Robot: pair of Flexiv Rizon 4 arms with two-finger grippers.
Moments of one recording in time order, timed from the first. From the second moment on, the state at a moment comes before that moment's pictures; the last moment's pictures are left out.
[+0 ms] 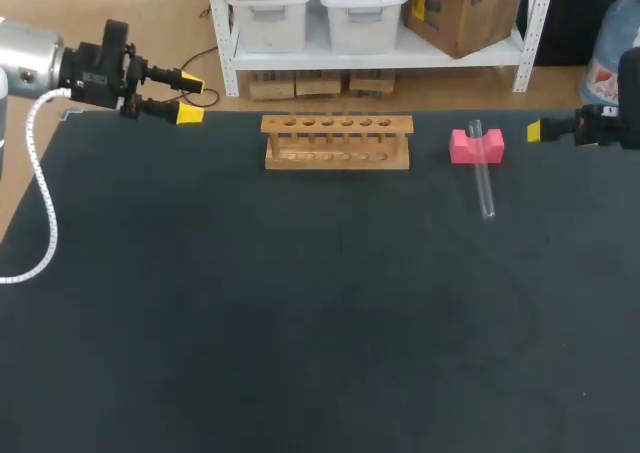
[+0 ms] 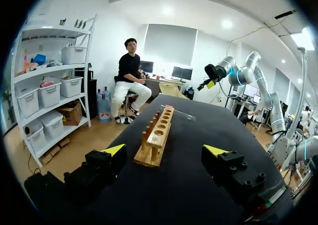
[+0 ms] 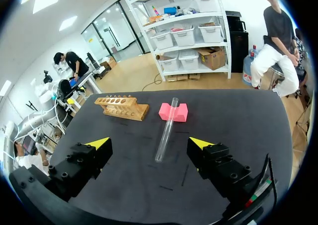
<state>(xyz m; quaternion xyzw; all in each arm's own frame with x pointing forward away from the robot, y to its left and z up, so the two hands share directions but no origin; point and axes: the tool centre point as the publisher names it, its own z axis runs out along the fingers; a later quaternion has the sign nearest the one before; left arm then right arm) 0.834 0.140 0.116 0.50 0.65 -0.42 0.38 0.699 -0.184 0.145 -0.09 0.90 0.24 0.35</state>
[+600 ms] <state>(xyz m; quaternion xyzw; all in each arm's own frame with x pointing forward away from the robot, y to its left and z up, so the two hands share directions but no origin) 0.834 0.140 0.116 0.50 0.65 -0.42 0.38 0.738 -0.181 0.131 -0.13 0.91 0.17 0.37</state>
